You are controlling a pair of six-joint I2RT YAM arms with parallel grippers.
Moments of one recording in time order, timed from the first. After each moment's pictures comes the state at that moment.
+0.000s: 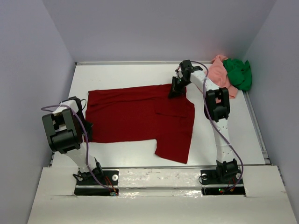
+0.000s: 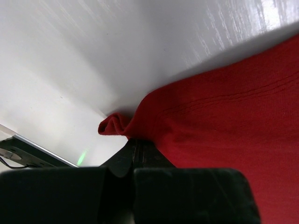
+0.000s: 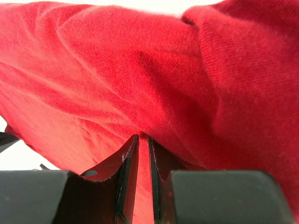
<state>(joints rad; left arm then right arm) 0.32 1.71 0.99 -0.96 -0.12 -0.70 0.26 2.51 2.20 -0.91 -0.48 0.40</state>
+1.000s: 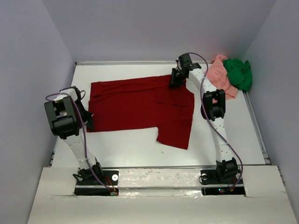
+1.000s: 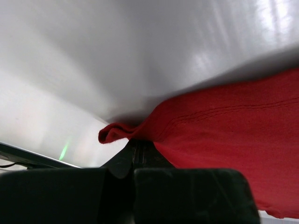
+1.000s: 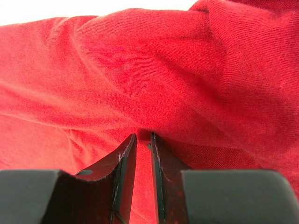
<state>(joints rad) 0.31 1.98 1.30 -1.09 0.00 -0.67 0.26 2.64 2.47 -0.82 -0.28 0.39</state>
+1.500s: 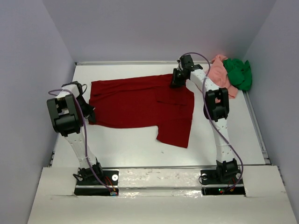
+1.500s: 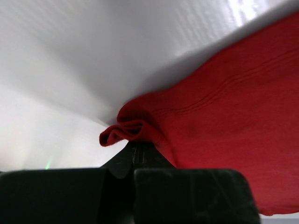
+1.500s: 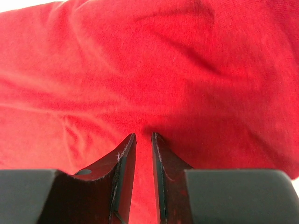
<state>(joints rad) 0.27 2.03 1.42 -1.05 0.04 -0.67 0.26 2.54 2.28 -0.70 -0.29 0.39</state>
